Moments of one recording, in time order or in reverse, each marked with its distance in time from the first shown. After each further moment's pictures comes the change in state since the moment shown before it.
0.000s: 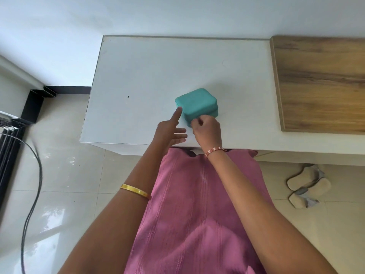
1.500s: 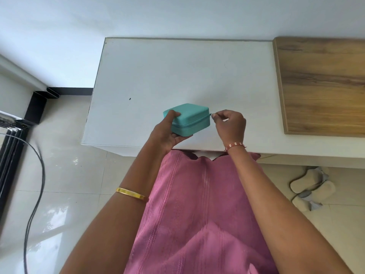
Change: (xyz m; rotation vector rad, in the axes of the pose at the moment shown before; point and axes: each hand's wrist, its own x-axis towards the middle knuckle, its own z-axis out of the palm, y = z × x) left_hand -0.007 0.015 0.001 -0.465 -0.037 -0.077; right_hand 0.028 0.021 -0.037 0.025 0.226 -0.027
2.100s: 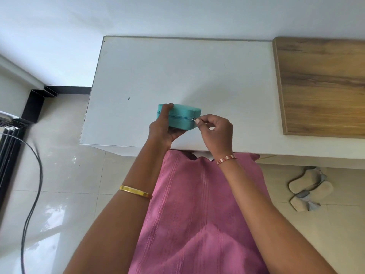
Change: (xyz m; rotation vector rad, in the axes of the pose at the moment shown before) left_hand 0.011 0.004 0.004 -0.118 0.106 0.078; right_hand -0.033 -0.016 0.012 0.120 -0.082 -0.140
